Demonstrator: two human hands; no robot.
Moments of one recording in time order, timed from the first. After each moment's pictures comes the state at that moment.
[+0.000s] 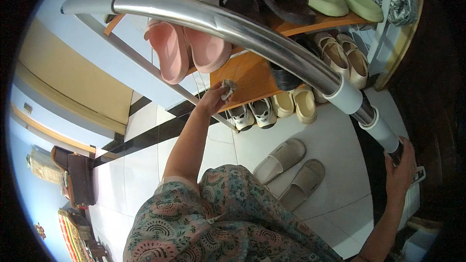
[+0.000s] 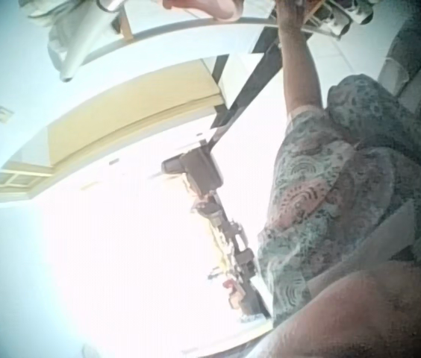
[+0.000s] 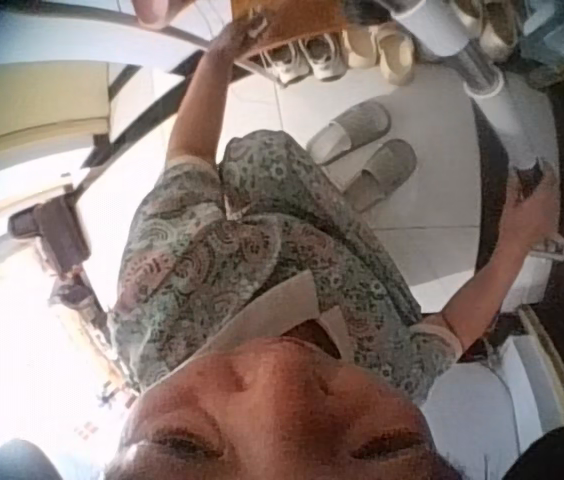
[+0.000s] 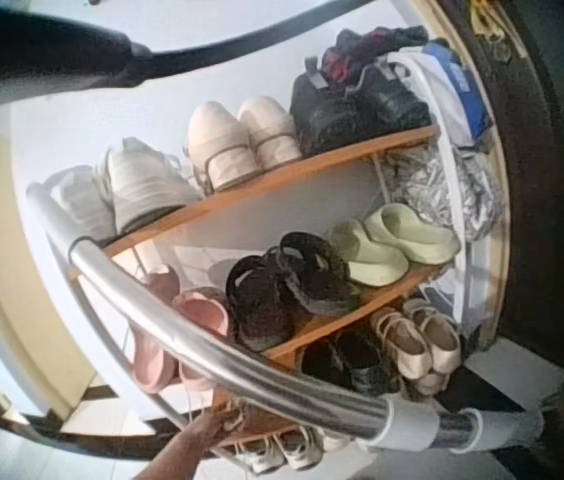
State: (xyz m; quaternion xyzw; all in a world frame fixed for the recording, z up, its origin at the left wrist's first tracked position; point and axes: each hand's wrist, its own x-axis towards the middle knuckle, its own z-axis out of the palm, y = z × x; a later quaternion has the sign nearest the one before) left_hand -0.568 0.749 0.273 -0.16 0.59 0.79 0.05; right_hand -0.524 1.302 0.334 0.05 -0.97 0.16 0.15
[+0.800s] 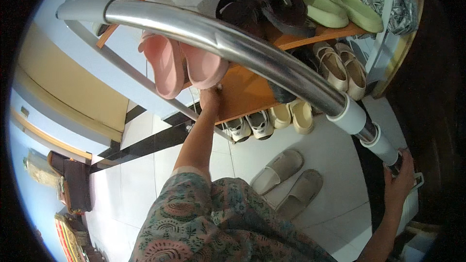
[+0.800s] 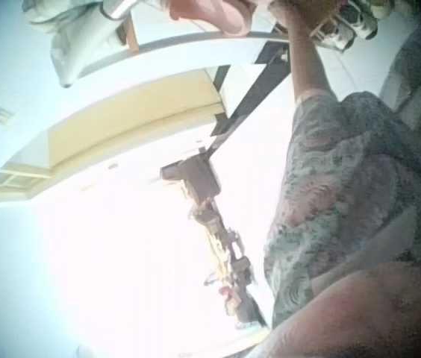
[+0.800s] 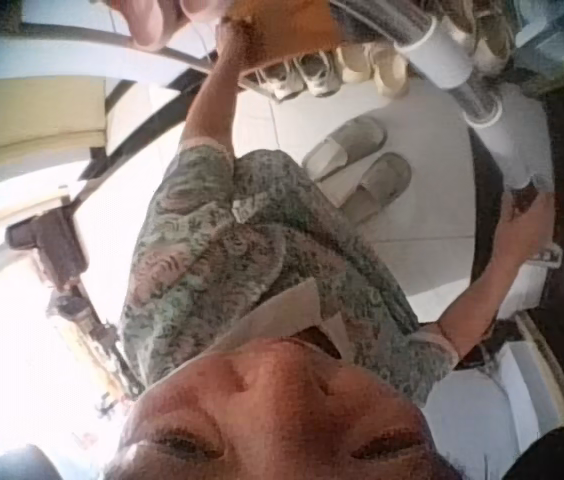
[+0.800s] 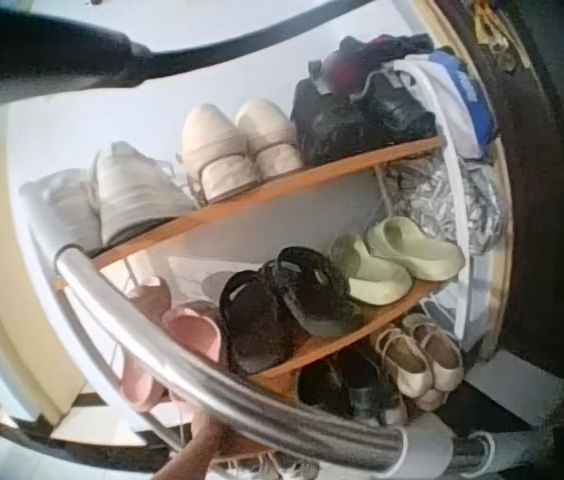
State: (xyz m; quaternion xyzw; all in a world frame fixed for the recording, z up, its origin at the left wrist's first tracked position) left_hand -0.630 0.704 0.223 -0.26 0.87 0.31 -0.28; right_hand -0.530 1.301 0.331 0.04 -0.97 0.16 0.18
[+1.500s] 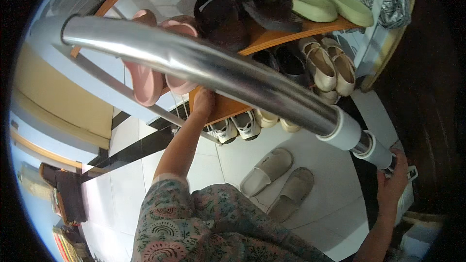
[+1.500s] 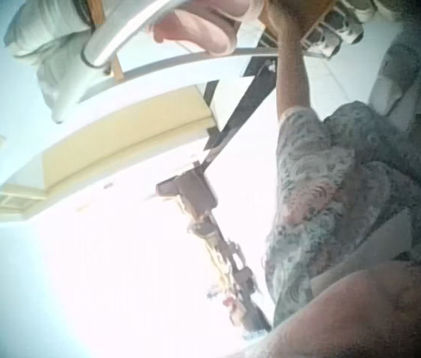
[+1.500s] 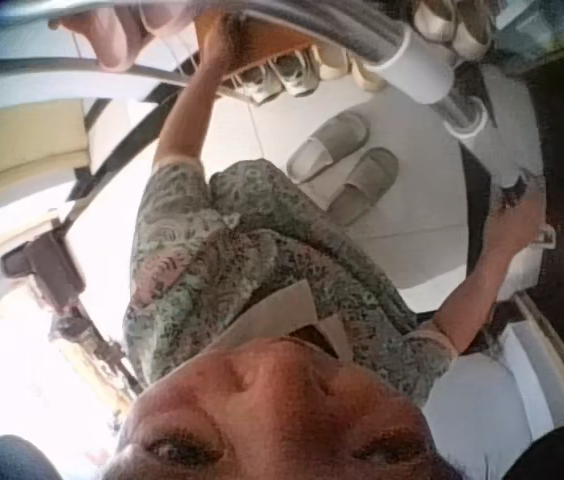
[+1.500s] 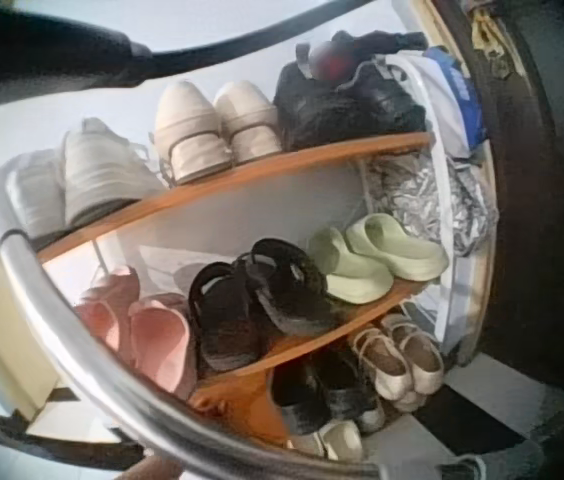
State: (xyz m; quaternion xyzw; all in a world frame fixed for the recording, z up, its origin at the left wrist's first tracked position) left_hand -0.646 0.748 0.223 -0.17 0.97 0.16 -0.08; right_hand -0.521 1.291 0.339 0.01 -0.96 0.23 0.15
